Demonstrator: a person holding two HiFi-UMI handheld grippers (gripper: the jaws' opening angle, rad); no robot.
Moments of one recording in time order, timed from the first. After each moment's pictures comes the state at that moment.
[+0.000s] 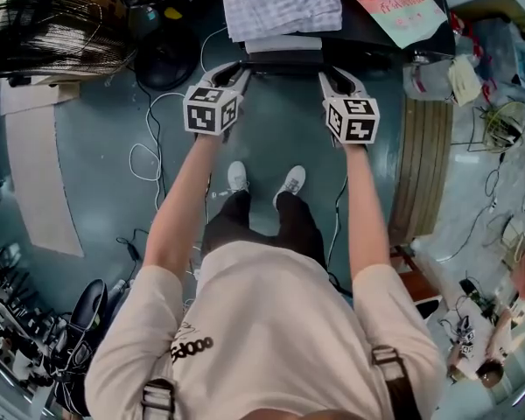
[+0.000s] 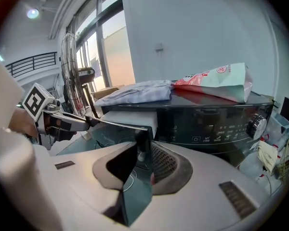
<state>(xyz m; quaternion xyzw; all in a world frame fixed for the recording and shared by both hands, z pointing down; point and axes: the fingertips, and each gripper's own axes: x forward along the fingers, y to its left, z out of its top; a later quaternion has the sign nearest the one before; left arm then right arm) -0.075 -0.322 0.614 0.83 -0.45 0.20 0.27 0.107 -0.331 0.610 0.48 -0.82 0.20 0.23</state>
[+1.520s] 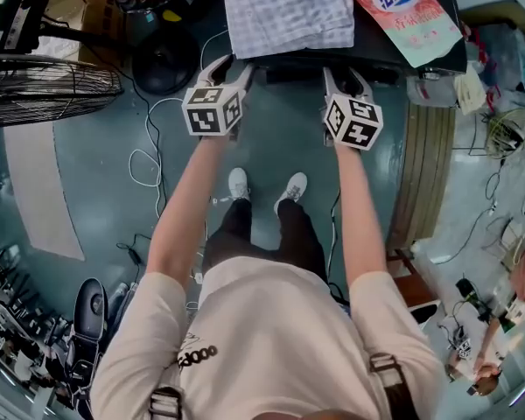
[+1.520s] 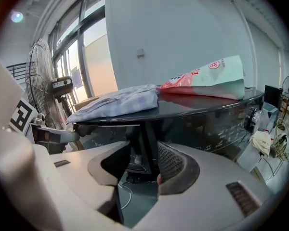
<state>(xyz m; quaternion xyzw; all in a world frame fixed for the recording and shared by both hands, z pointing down) -0.092 -0.387 0.619 0.80 -0.51 0.14 0.28 0.111 -0.391 0.614 0.57 -0.77 0.22 0.18</state>
